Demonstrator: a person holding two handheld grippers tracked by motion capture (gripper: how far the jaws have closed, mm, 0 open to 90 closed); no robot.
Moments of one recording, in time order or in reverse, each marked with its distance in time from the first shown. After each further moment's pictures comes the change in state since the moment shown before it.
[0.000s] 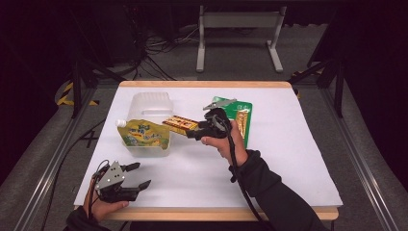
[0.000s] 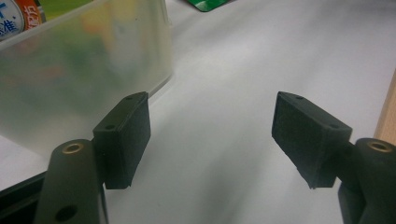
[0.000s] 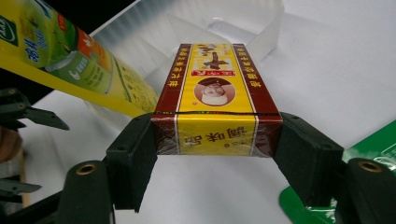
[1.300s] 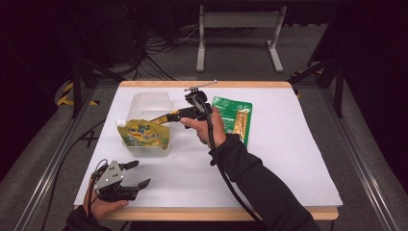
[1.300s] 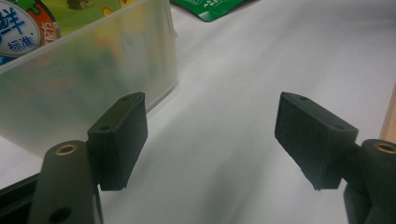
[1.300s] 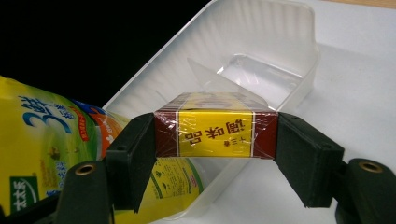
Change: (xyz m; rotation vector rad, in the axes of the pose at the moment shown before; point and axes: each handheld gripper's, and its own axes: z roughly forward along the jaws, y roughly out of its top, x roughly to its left) left arm 0.001 0.001 -0.001 -0.031 0.012 0.012; right arm 0.010 0.062 0.040 -0.009 0.055 0.086
